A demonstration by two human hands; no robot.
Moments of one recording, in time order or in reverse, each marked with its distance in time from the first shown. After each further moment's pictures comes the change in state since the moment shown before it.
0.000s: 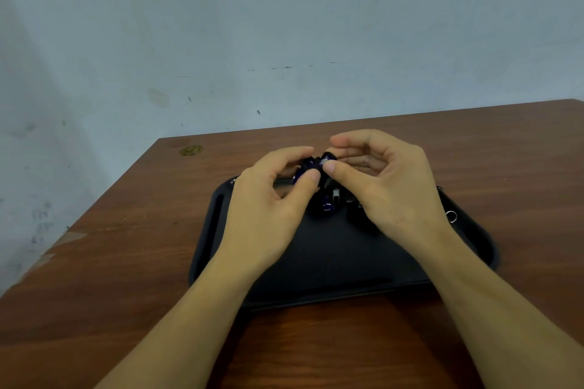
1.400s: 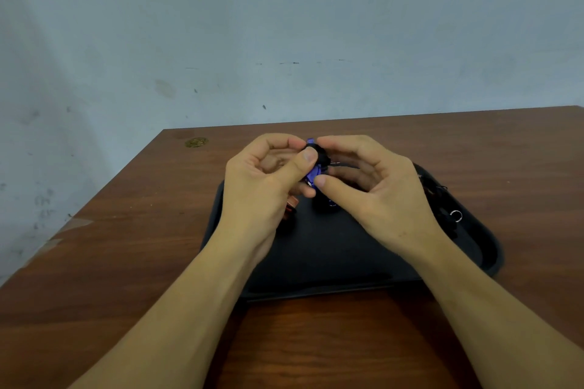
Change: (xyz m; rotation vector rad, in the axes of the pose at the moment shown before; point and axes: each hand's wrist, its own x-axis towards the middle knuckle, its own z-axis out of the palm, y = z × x) left_hand 0.005 0.004 -0.007 -0.533 0.085 -0.244; right_hand -0.009 0.008 0.013 0.101 -0.175 -0.154
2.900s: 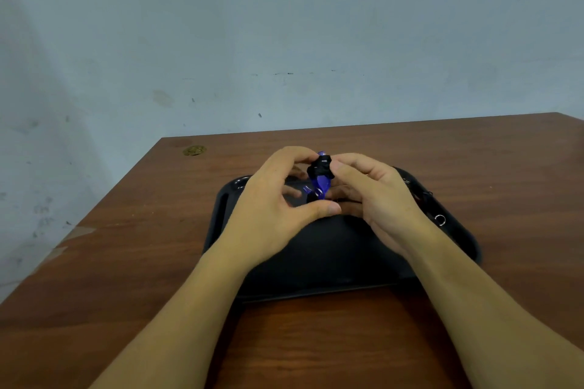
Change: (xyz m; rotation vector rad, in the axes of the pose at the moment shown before) left_hand 0.002 -0.003 -0.009 0.668 -0.293 0.325; right_hand 0.011 0.007 -0.014 0.355 0.010 0.465
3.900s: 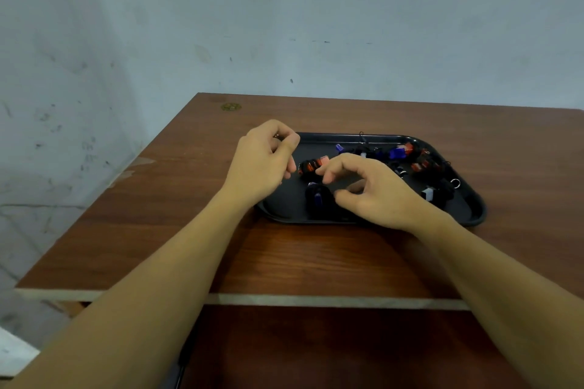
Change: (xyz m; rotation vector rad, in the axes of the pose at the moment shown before) left_hand -0.038 -0.020 -0.047 0.033 0.171 -0.312; right_hand -0.035 0.018 0.027 -0.825 -0.343 -0.232
